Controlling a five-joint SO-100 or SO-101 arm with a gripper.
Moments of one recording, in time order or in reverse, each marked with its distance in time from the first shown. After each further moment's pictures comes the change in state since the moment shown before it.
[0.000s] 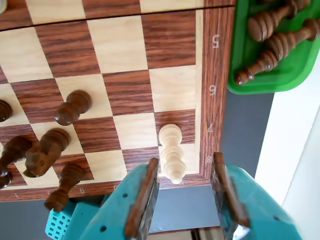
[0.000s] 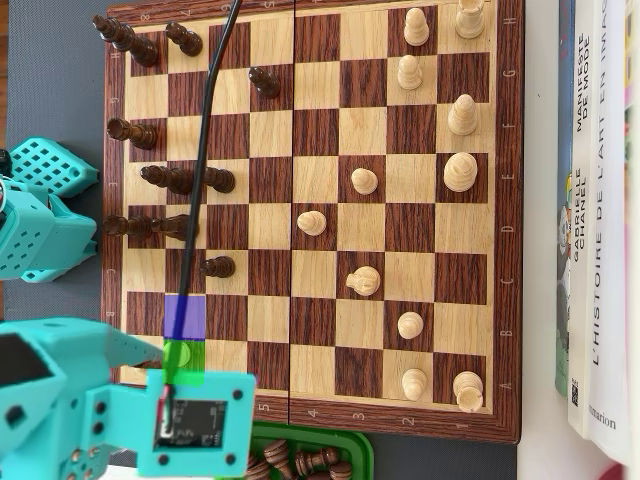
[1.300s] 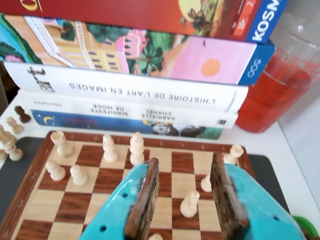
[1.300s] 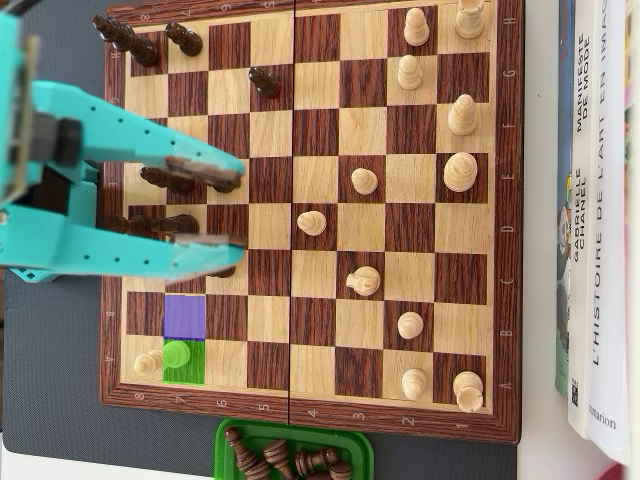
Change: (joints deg) arm -33.3 51.0 44.6 -61.8 24.2
